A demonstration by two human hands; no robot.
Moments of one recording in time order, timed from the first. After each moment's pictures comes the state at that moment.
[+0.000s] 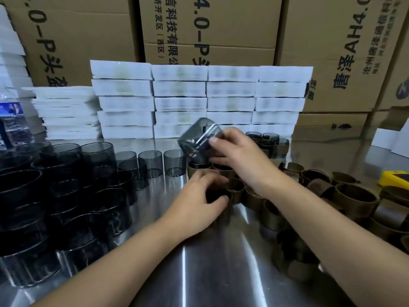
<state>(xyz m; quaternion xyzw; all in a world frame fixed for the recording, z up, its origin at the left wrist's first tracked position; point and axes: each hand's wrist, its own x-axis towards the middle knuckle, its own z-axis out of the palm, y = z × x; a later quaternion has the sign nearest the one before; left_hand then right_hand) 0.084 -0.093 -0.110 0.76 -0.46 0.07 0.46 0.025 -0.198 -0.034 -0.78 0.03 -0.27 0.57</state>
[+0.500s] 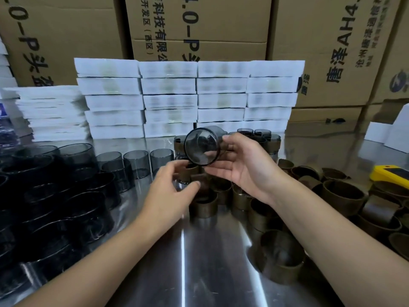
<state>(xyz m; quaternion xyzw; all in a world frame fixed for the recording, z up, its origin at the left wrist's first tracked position) 0.093 -0.094 -0.110 0.74 -0.34 0.08 0.58 0.010 -0.231 -0.046 -0.54 0.02 -0.16 0.82</state>
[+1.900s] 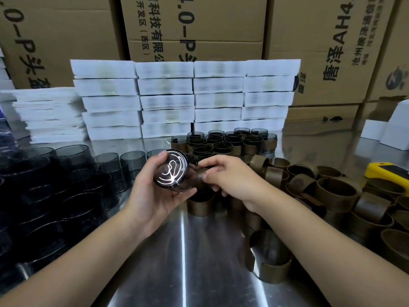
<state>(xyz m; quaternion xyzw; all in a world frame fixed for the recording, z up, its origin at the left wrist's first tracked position) 0.092 -0.084 -0.092 0.43 -0.21 -0.29 0.83 0.017 -0.233 -0.074 -0.80 0.10 -0.17 0.56</state>
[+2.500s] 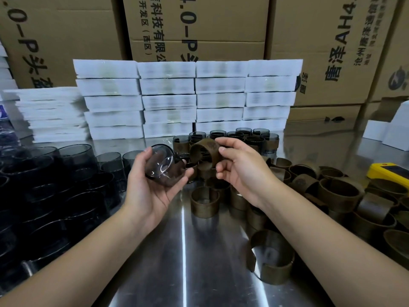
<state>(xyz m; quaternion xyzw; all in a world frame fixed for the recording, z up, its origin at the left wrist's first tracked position) 0.099 -0.081 -0.091 0.38 -0.16 -0.25 0.88 0.015 -0.230 -0.058 -0.59 0.07 -0.23 0.77</state>
